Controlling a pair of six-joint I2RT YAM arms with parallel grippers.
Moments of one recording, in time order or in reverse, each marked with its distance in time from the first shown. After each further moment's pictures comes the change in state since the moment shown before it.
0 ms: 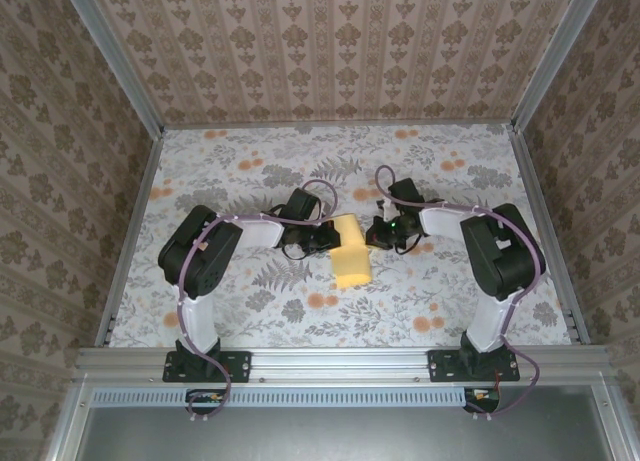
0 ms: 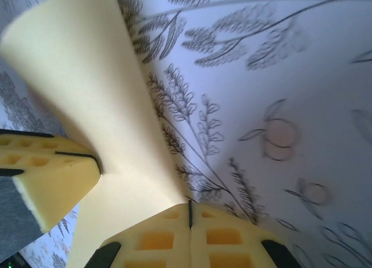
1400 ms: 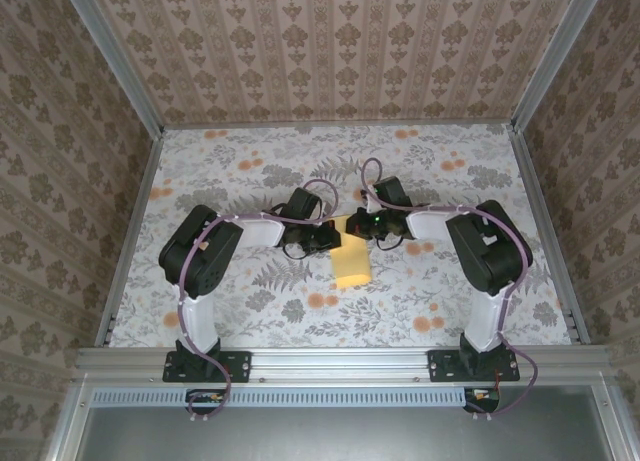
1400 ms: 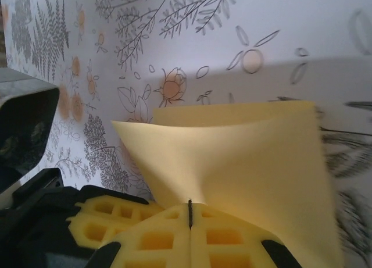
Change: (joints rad) left arm -0.002 0.001 0.013 -0.024 0.000 0.010; right arm 0.087 0.100 0.026 0.339 -0.032 0.133
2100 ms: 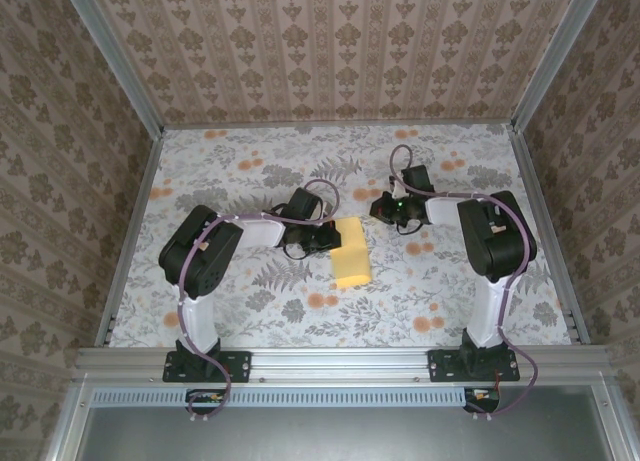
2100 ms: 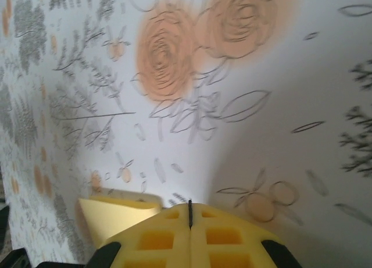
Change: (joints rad) left arm -0.006 -0.003 0.002 -0.005 -0.011 0.021; right arm -0.183 0.043 0.051 -0.026 0.003 -0.026
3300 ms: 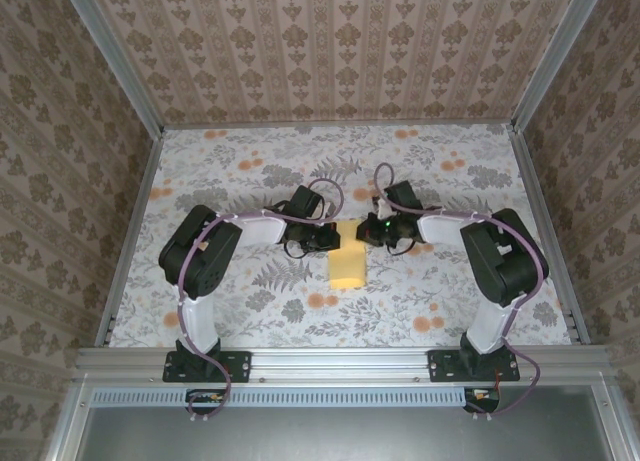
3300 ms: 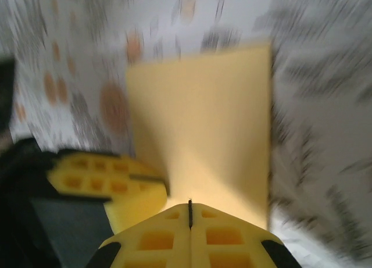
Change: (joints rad) left arm 0.002 -0.004 0.050 -0.112 -0.020 0.151; right arm 0.166 -0.165 -0.151 -0.095 -0.019 0.044
